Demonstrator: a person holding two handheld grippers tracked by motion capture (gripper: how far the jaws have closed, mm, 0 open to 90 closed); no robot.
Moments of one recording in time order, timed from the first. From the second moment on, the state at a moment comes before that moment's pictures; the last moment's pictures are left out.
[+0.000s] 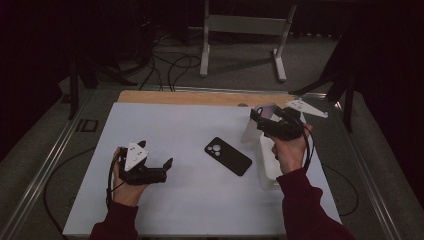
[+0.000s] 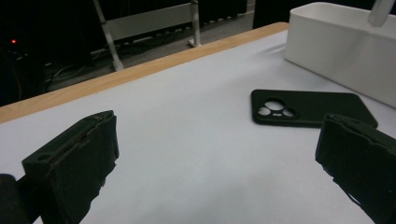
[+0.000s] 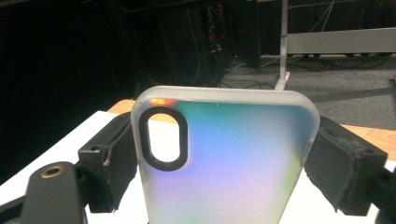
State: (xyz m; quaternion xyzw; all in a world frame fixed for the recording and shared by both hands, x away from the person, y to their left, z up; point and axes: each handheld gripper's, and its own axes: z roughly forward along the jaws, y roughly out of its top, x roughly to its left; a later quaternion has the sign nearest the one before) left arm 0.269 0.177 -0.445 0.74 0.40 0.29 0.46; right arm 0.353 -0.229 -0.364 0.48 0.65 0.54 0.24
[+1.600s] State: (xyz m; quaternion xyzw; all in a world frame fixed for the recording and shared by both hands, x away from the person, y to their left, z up) left arm 0.242 0.231 -0.473 0.70 0.45 0.31 0.46; right arm 0.382 -0.267 -0.362 0.52 0.63 0.50 0.29
